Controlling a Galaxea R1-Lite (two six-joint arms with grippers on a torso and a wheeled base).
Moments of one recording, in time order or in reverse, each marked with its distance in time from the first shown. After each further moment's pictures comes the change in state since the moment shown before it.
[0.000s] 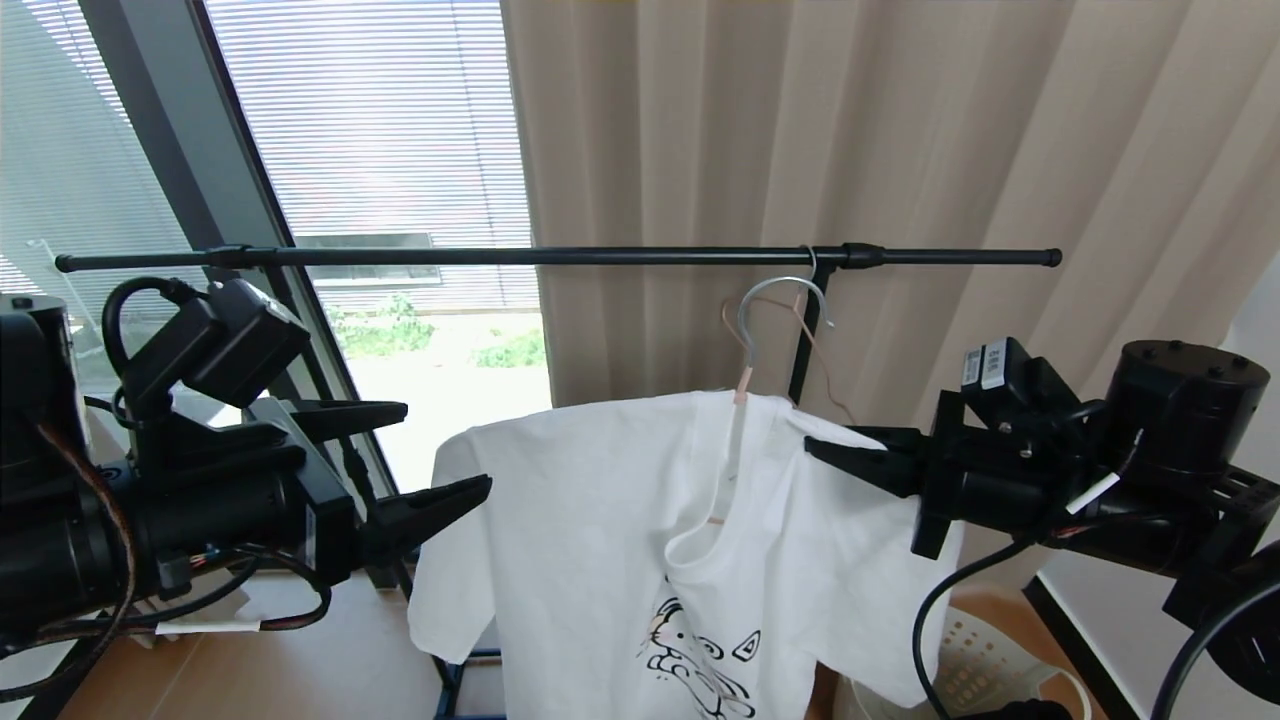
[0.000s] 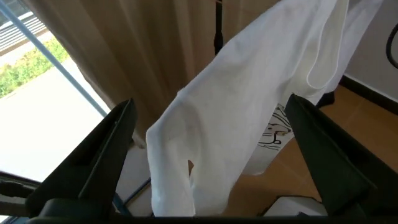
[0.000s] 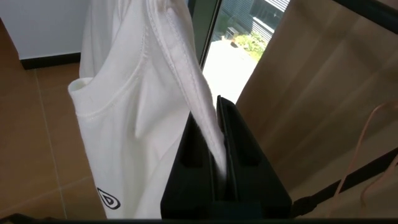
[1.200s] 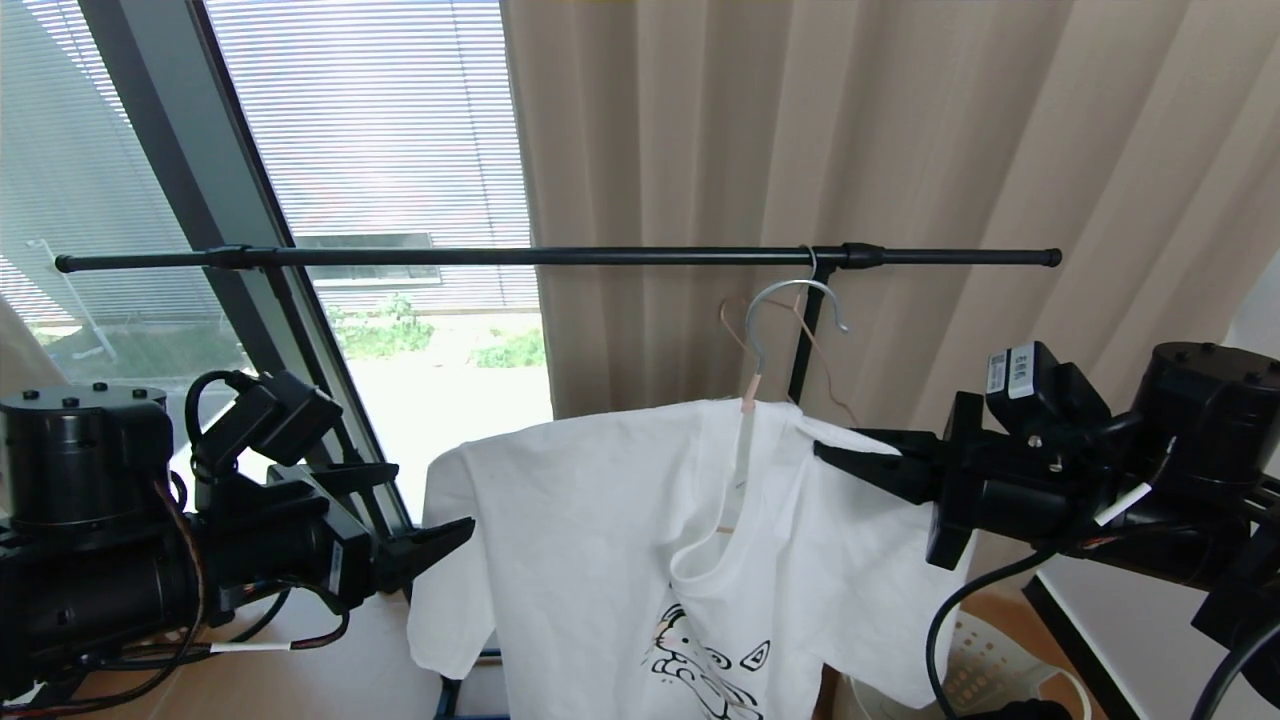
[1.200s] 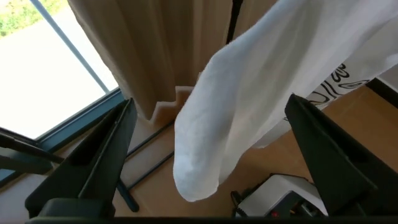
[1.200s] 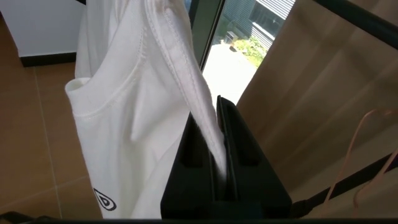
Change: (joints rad) left arm 0.140 0.165 0.161 -0.209 -0.054 -0.010; right arm 0.006 -0.045 0.031 0.000 0.004 -0.023
